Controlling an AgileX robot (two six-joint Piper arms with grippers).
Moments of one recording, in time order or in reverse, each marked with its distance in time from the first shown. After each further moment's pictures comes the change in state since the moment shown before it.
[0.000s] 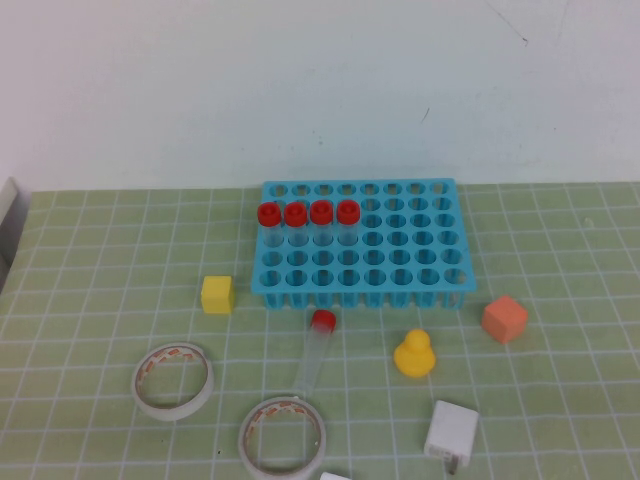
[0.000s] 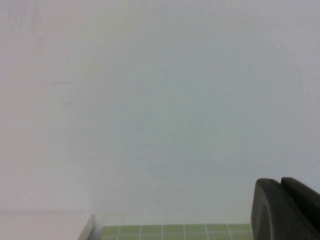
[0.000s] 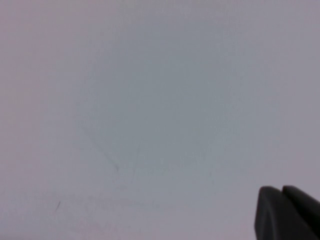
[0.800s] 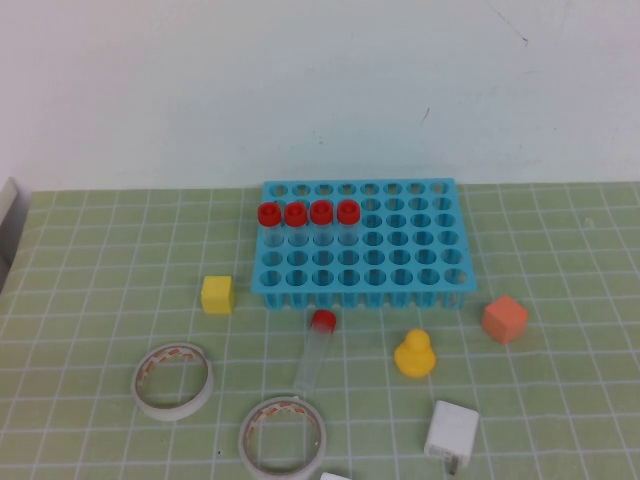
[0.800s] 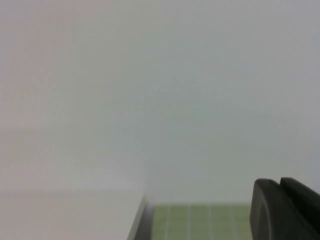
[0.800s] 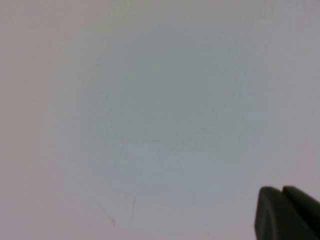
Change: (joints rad) right arm 0.000 0.009 -0.235 0.045 0.193 0.024; left arm 0.000 0.096 -0.361 0.470 0.383 -0.381
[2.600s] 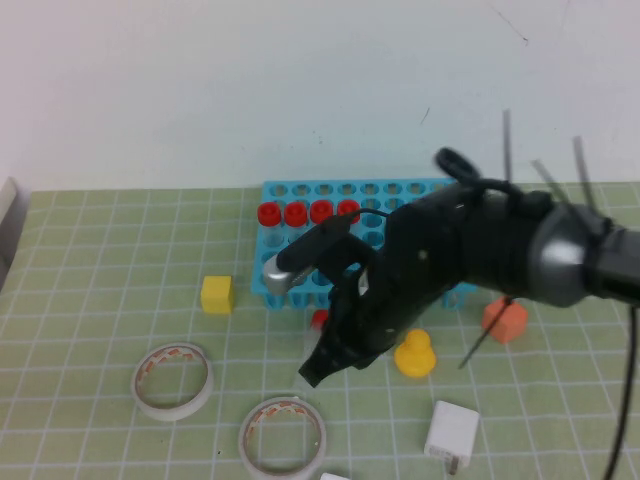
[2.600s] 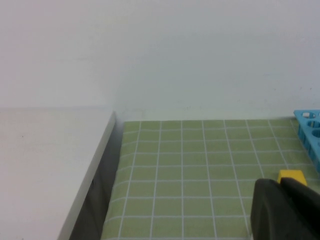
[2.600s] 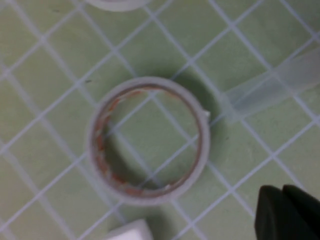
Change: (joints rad) right arm 0.757 1.999 -1.263 0.189 0.842 -0.128; left arm -0.082 0.143 0.049 0.008 0.111 -0.064
